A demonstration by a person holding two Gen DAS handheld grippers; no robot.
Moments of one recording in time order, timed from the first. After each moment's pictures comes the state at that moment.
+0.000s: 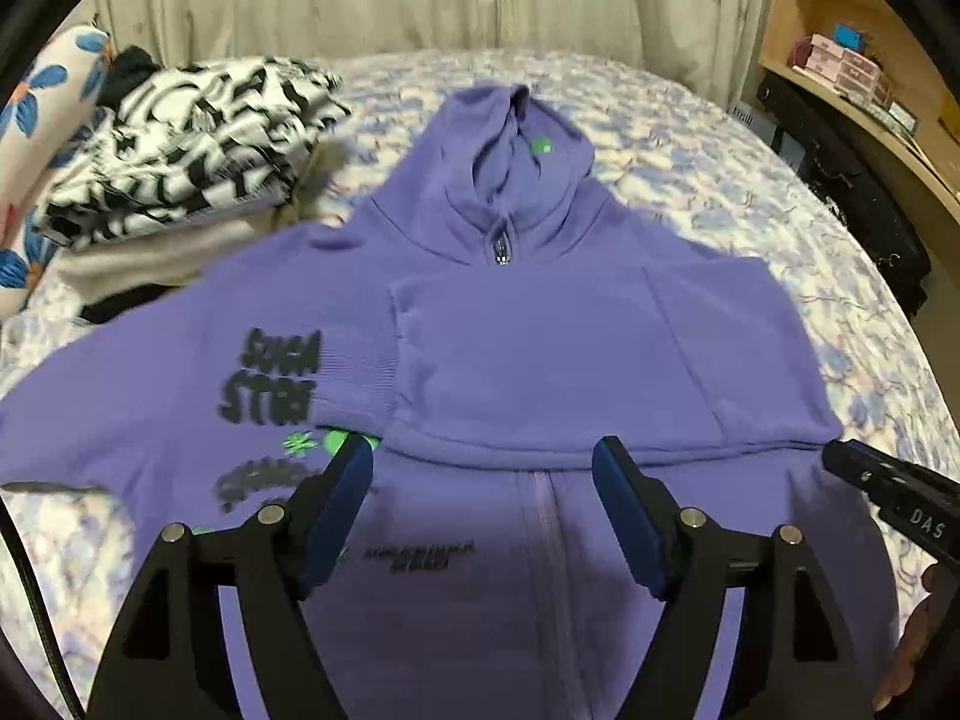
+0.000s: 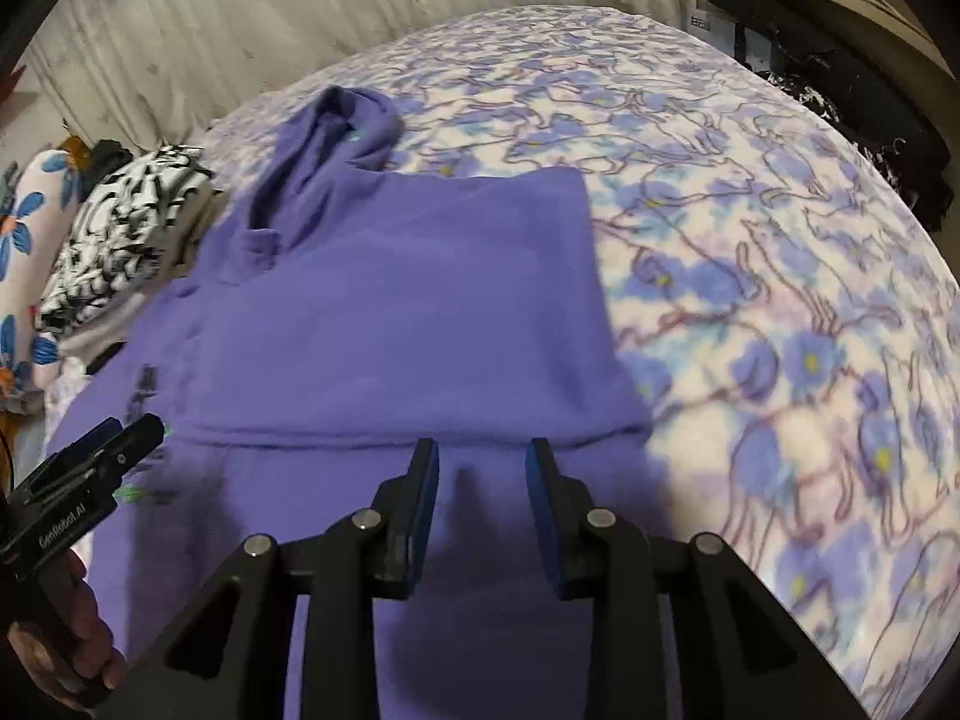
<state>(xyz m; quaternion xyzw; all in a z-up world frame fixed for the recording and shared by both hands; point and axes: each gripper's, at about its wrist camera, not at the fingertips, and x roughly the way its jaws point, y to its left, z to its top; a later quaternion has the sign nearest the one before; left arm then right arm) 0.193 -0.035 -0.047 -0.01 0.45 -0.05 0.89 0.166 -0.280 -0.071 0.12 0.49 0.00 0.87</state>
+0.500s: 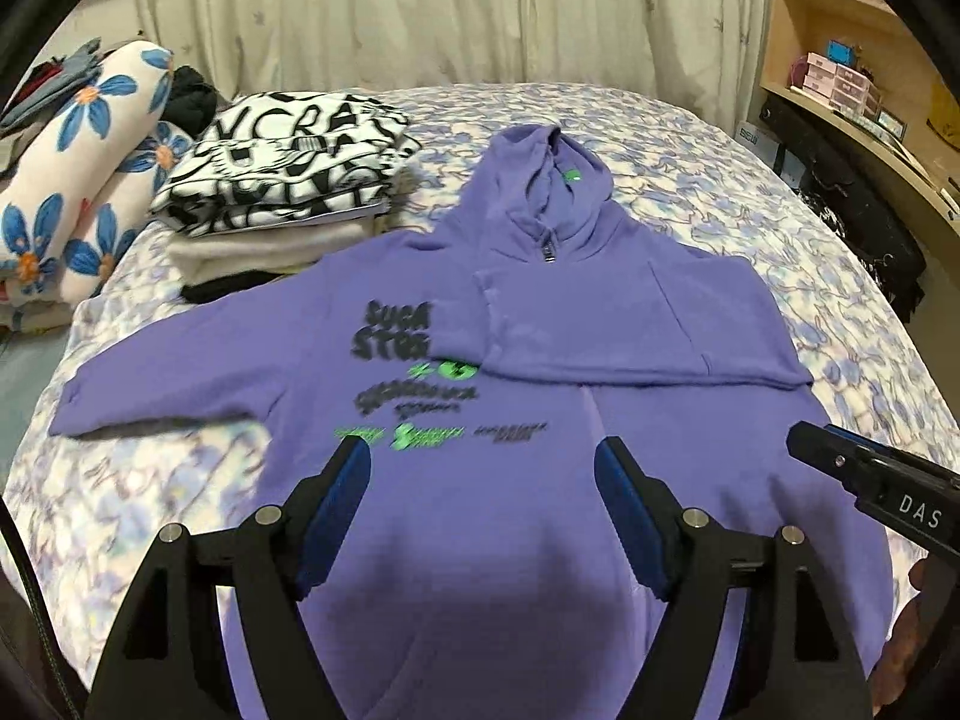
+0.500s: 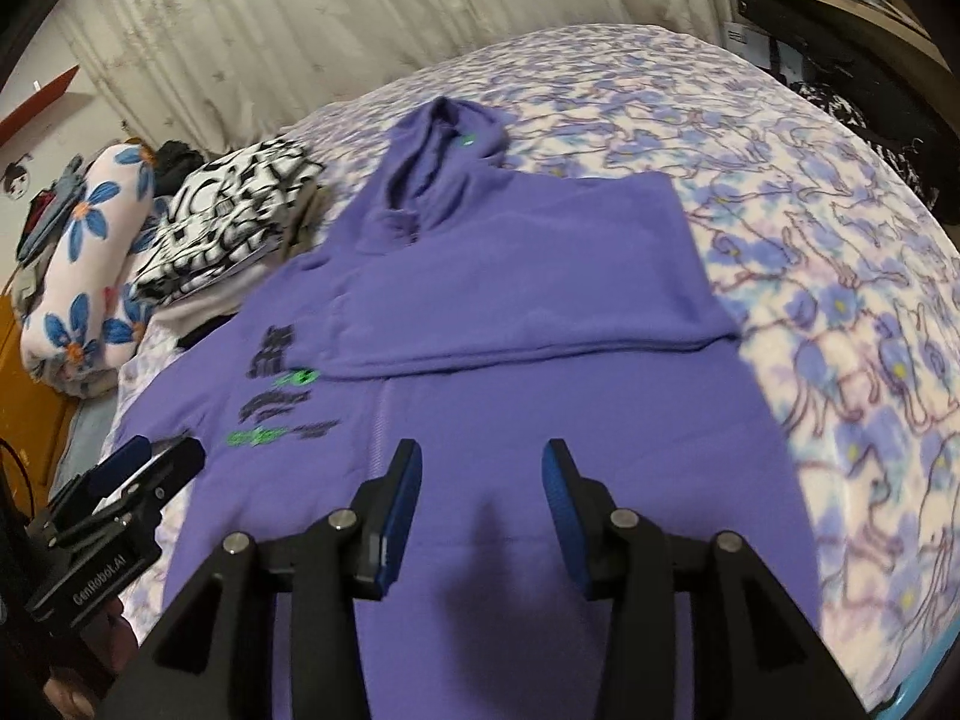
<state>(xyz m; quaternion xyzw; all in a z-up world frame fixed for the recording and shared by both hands) 0.090 0.015 0.005 0.00 0.43 -0.02 0.90 0.093 -0.207 -0.028 0.14 0.46 0.07 0.87</state>
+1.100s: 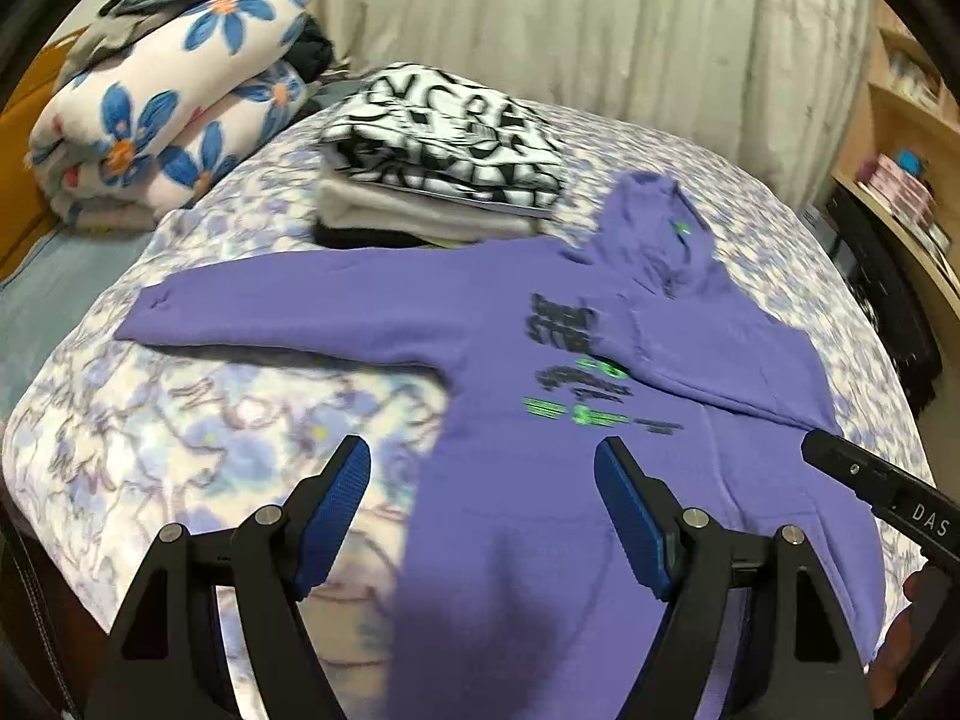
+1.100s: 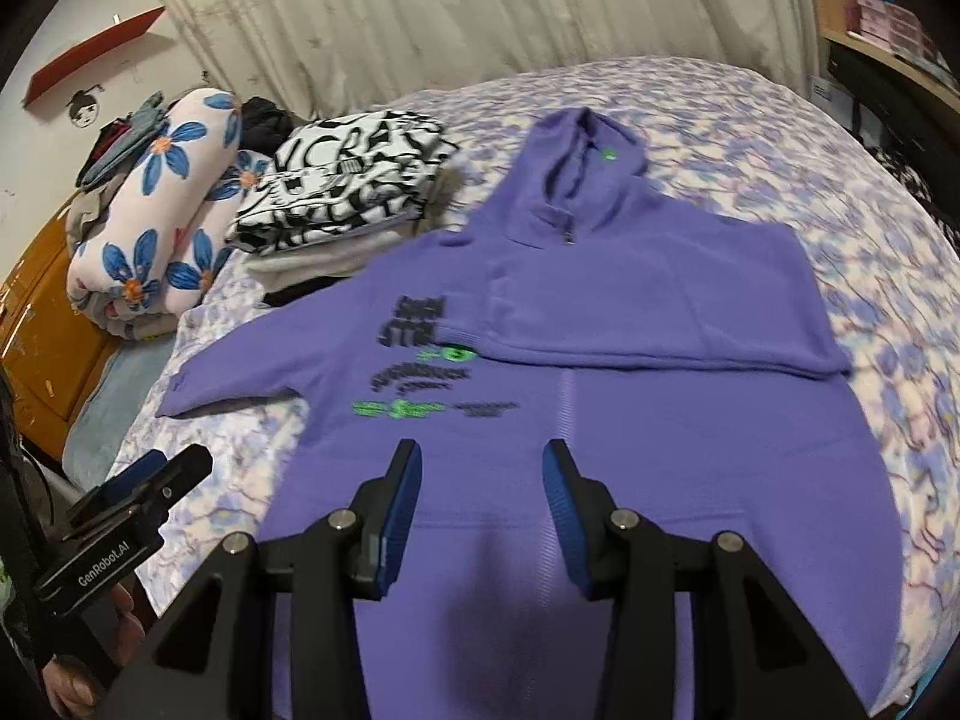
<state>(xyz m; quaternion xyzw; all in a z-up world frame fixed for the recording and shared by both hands) 0.047 0.159 0.013 -0.10 0.41 0.04 0.90 0.084 -0.092 0.004 0.09 0.44 0.14 0.88</state>
